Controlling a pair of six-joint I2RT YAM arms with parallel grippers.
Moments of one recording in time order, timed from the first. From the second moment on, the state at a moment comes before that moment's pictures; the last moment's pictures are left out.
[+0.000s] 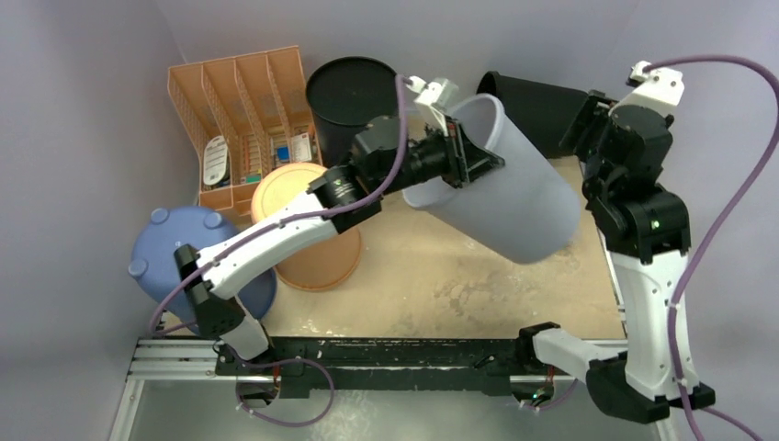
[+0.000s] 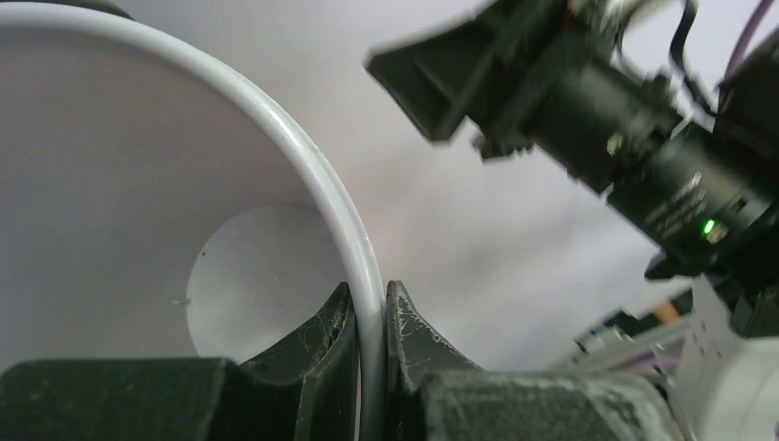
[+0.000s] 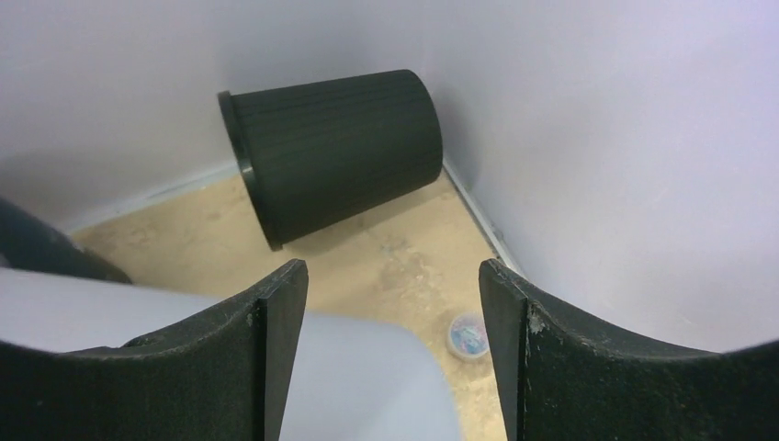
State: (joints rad) left arm -1.02 1.58 1.78 -0.11 0.07 -0.60; right arm 0.23 1.08 1.72 -0.85 0.64 0.15
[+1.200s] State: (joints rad) left arm -0.91 2.41 1.44 1.44 0.23 -1.98; right arm 0.23 1.24 1.82 -0.96 0.66 0.13
